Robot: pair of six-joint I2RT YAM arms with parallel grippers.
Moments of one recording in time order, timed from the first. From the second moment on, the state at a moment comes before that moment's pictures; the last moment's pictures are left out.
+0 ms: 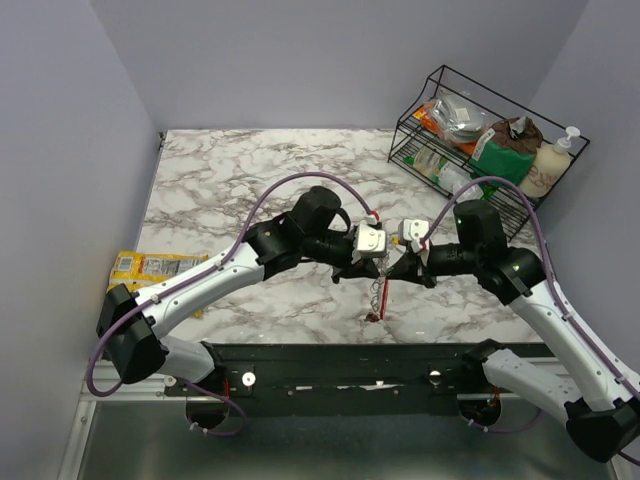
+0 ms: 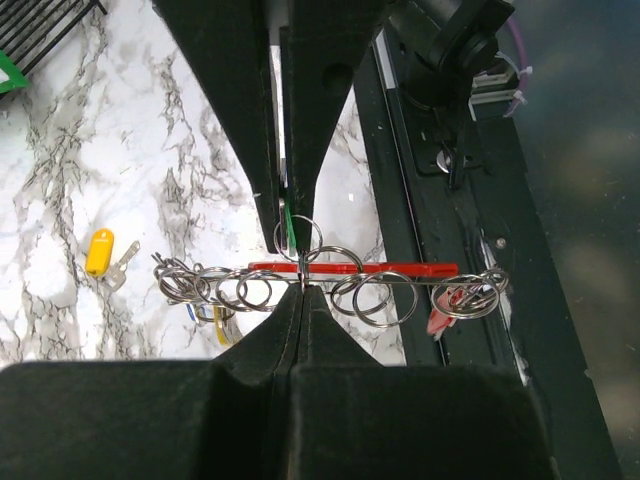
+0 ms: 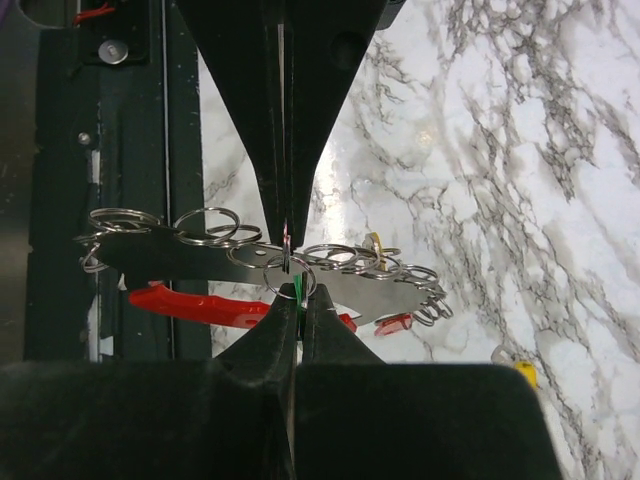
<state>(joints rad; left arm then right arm) -0.91 1.37 1.20 -0.36 0.73 0.39 0.49 0.89 0.94 -0.69 -0.80 -0.62</state>
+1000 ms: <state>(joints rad) -1.03 1.35 1.17 -0.37 0.46 0.54 0.48 1.16 1.20 -1.06 -0.89 -0.79</state>
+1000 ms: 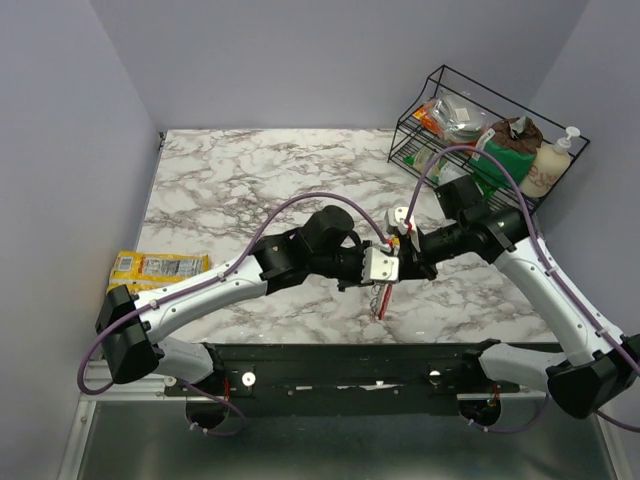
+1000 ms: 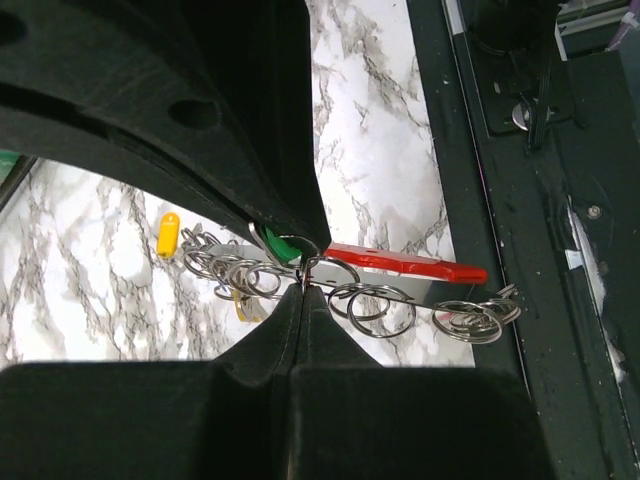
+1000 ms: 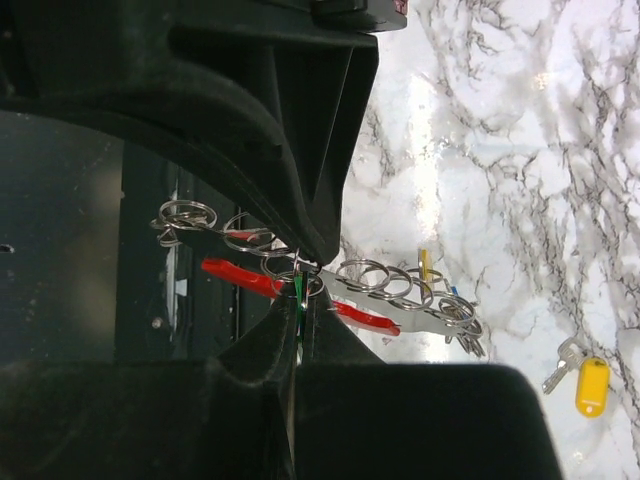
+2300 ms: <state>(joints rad) -1.12 1.47 1.25 -0.46 0.32 0.55 0.55 1.27 1.27 -1.24 -0.75 -0.80</state>
